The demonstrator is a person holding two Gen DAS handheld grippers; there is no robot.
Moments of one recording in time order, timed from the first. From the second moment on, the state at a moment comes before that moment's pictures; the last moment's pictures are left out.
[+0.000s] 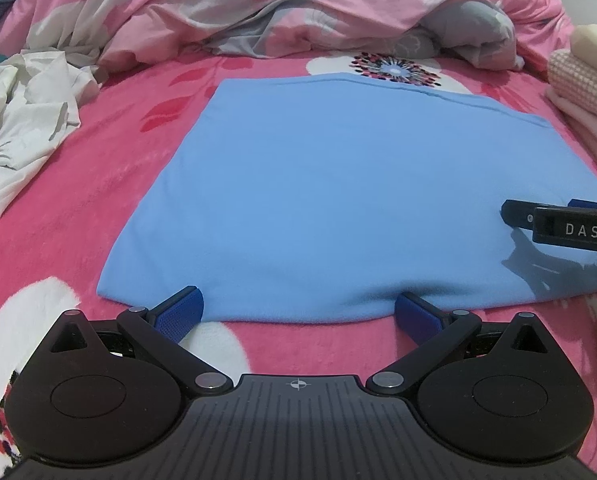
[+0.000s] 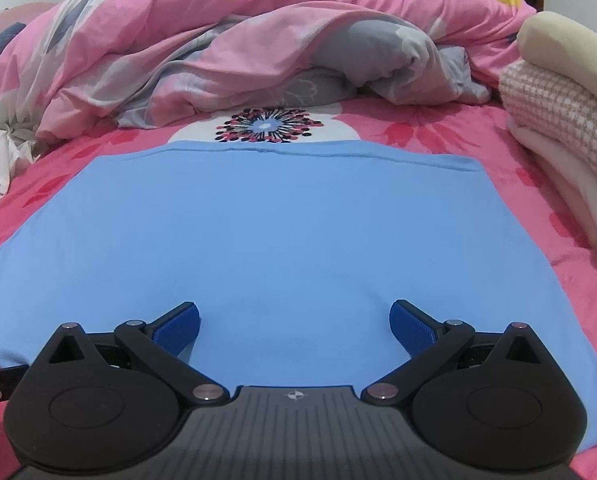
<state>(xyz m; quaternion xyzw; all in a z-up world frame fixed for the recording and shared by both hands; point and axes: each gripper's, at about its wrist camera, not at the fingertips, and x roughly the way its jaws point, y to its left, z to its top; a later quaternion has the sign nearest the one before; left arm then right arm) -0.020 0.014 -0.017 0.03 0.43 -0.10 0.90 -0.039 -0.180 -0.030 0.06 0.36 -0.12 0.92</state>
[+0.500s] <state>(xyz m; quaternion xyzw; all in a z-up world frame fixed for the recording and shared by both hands) -0.018 0.012 -0.017 0.02 0.43 -0.09 0.90 -0.049 -0.189 -0.029 0.09 0.33 -0.10 0.93</state>
